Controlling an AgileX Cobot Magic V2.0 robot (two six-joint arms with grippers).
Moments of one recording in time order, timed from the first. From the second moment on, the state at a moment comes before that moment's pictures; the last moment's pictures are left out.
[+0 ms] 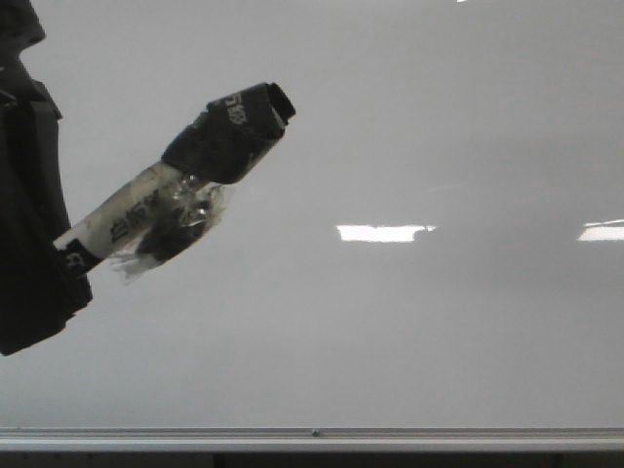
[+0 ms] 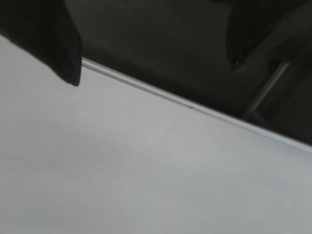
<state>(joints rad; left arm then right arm) -0.58 1.34 -0.99 -0.51 1.22 0.99 0.17 0.53 -0.50 0.51 0.71 -0.42</state>
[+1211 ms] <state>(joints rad) -0.58 1.34 -0.99 -0.52 1.22 1.03 0.60 1.47 -1.03 1.04 1.02 -1.12</state>
